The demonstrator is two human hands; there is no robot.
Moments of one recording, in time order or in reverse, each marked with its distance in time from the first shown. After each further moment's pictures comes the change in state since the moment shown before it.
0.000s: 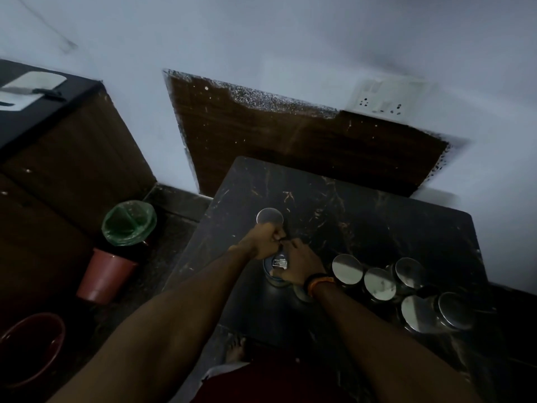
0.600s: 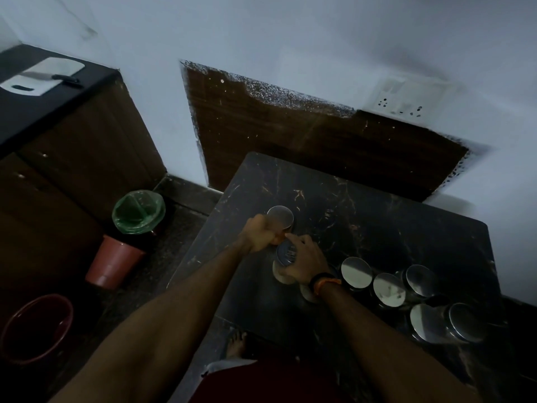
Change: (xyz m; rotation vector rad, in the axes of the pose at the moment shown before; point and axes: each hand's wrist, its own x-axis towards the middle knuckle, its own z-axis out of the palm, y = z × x) left_hand -0.007 -0.022 -0.012 -0.357 0.165 -0.123; right_hand 0.010 -0.001 0.005 0.110 0.037 -0.010
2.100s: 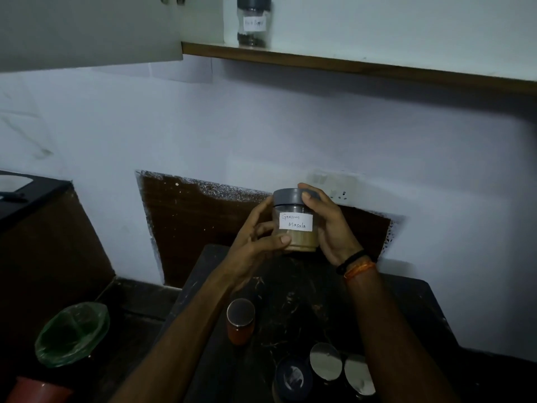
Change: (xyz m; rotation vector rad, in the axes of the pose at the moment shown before) left_hand -0.010 0.202 -0.047 -0.835 -0.222 0.515; right_hand -0.013 -0.071 -0.287 1.339 0.332 -0.368
